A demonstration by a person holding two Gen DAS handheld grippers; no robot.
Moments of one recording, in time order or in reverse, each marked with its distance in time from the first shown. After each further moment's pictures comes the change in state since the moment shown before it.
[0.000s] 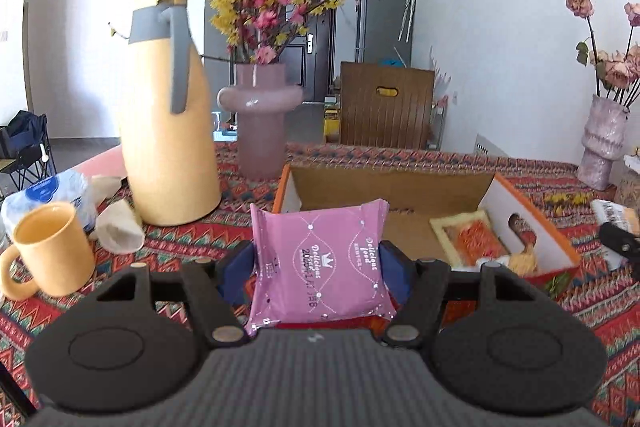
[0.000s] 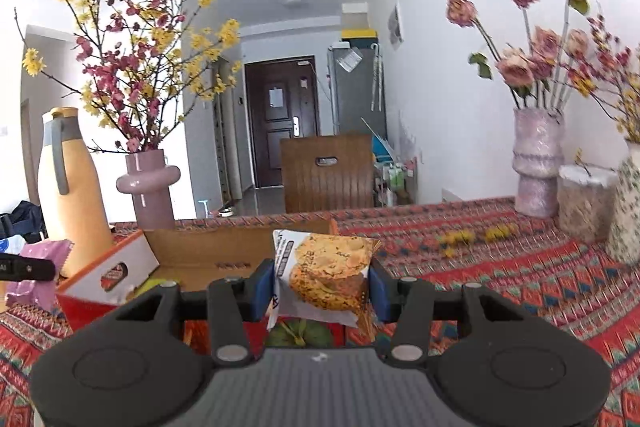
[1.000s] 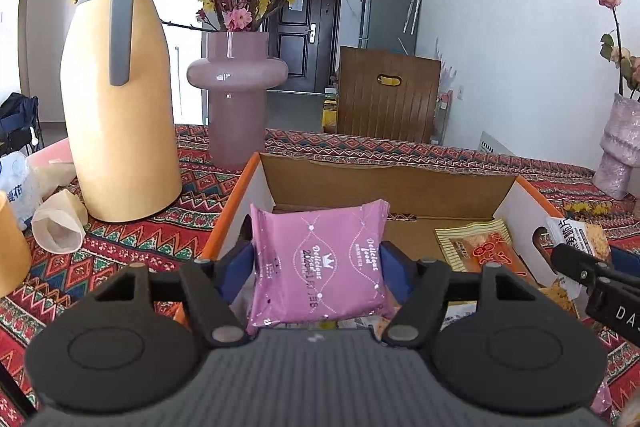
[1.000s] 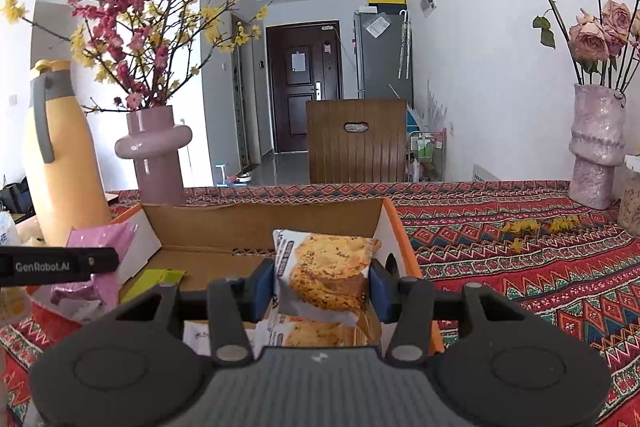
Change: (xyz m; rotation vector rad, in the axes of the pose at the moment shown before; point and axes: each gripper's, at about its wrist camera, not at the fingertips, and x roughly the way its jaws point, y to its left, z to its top) left arm 0.089 -0.018 -0.002 -0.041 0.032 -0.009; right arm 0.097 0.035 -0.003 -0.035 0.114 0.056
